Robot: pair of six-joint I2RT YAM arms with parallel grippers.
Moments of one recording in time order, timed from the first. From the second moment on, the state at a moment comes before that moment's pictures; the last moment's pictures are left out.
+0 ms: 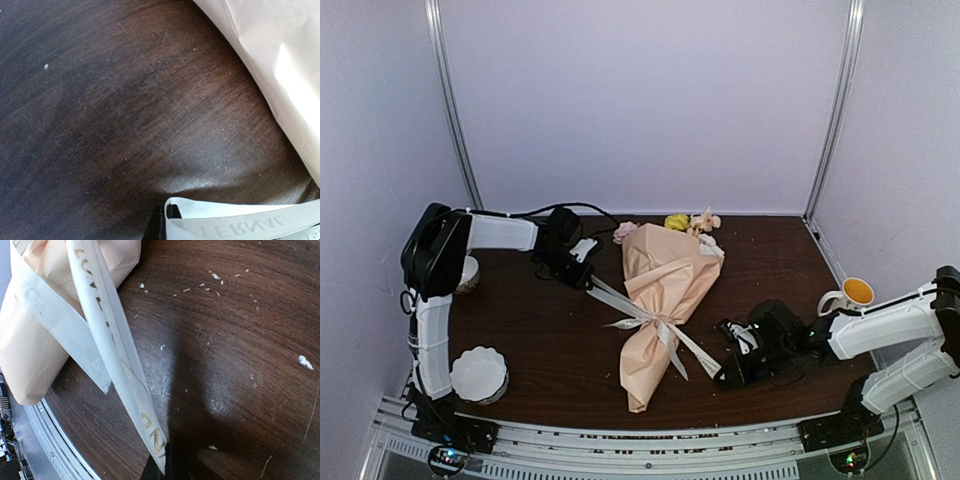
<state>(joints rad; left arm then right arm) -0.46 2.13 1.49 -0.49 0.25 0.06 0.86 1.33 0.41 -0.03 -0.32 0.62</state>
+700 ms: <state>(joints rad) -0.61 1.75 1.06 -0.43 0.30 0.04 0.59 1.36 0.87 -0.52 -0.16 0.32</state>
